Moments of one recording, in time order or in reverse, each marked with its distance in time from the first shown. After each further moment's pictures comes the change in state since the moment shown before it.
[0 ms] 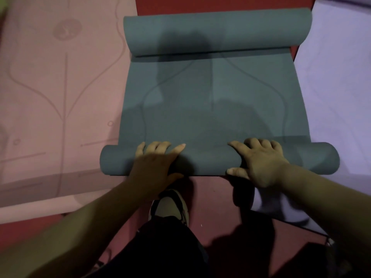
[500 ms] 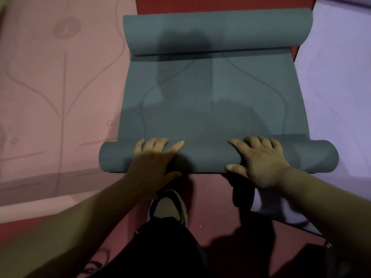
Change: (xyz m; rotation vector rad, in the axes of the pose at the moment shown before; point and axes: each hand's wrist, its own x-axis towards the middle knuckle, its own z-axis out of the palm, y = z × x) left_hand 0.004 -0.005 -0.001 -0.014 0.033 0.011; right_hand 0.004 0.001 0.007 0.026 0.085 0.019
